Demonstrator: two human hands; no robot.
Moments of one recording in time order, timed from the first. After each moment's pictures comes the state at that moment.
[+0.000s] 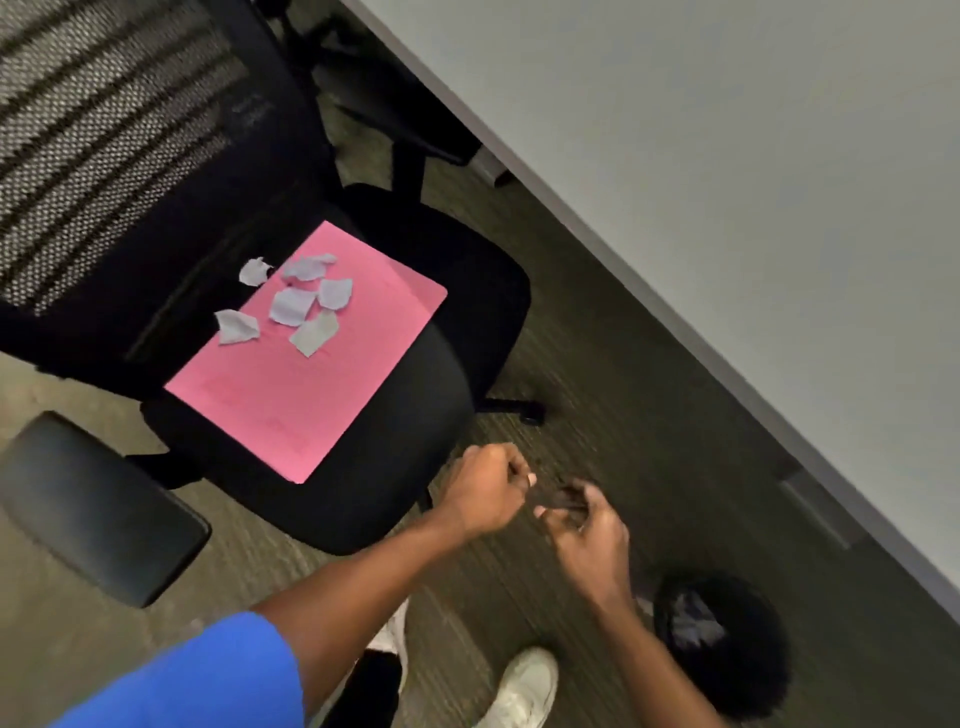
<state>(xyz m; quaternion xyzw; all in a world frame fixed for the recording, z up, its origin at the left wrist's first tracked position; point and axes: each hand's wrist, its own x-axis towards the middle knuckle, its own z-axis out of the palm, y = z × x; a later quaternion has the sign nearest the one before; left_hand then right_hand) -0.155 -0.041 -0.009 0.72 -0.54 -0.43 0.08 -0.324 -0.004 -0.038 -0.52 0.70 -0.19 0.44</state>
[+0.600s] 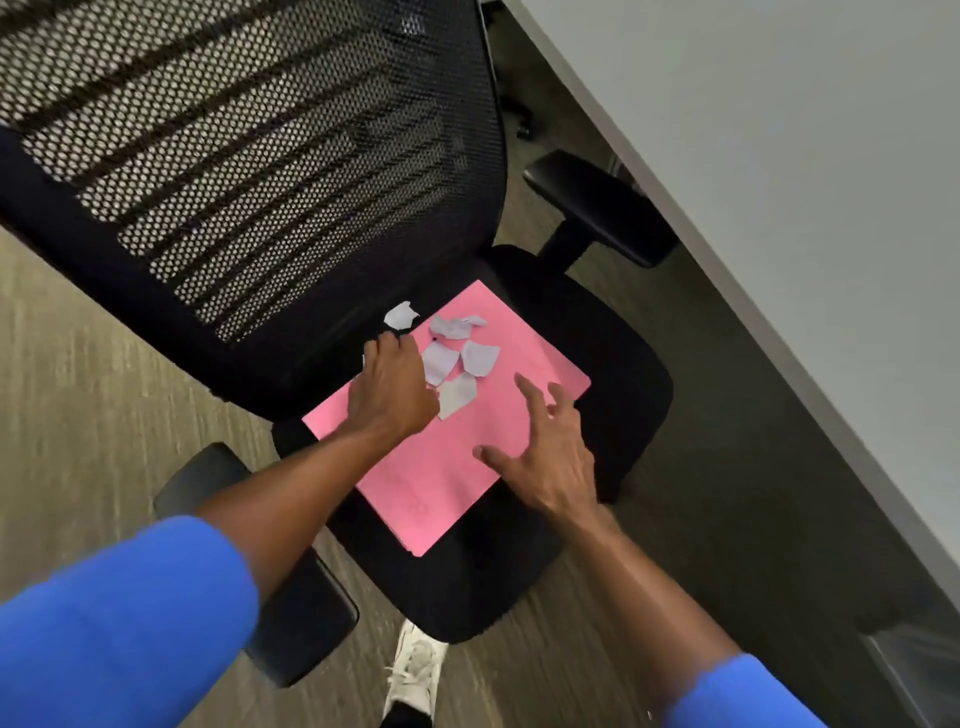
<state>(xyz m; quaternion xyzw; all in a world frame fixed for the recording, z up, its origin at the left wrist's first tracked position) 0.134 -0.131 0.052 0.87 -0.47 -0.17 0.01 -0.068 -0.156 0.025 -0.76 0.55 -0.04 0.35</state>
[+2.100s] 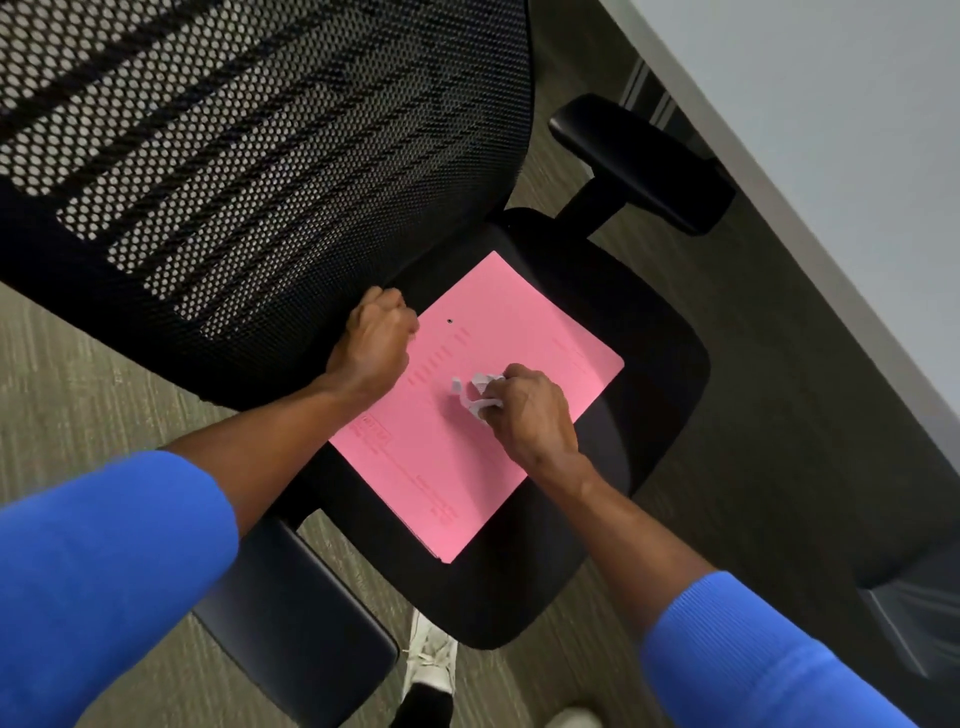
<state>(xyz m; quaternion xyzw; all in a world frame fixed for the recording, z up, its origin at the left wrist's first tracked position) 0.226 -0.156 -0.014 0.78 -0.61 -0.08 0.08 0.003 -0.179 -0.019 -0.86 0.46 -0.03 0.24</state>
